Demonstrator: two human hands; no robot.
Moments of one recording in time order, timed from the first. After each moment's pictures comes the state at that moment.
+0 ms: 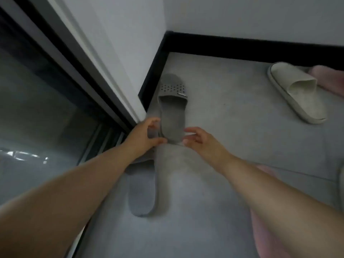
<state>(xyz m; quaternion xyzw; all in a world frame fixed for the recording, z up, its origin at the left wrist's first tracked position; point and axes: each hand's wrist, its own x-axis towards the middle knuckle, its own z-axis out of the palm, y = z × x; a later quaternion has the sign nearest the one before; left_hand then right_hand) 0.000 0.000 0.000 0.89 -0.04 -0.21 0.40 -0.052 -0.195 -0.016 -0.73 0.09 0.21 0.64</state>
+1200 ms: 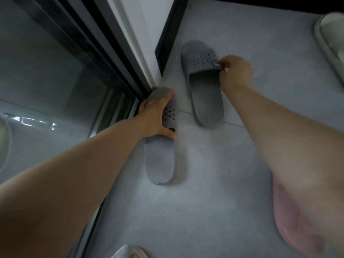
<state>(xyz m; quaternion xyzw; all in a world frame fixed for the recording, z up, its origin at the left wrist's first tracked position) 0.007 0.036 -0.027 0.92 -0.16 -0.32 0.18 0.058 -0.194 -0.031 -0.93 0.18 0.00 0.31</state>
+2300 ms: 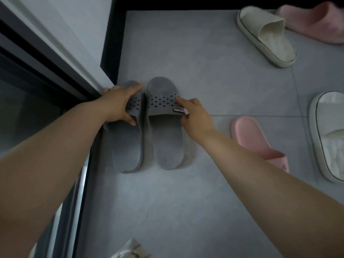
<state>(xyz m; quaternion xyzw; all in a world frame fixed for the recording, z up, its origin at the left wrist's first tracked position) 0.053 0.004 -0.008 0.92 -0.28 -0.27 0.01 -0.080 -0.190 -0.035 -0.88 0.17 0.08 0.43</state>
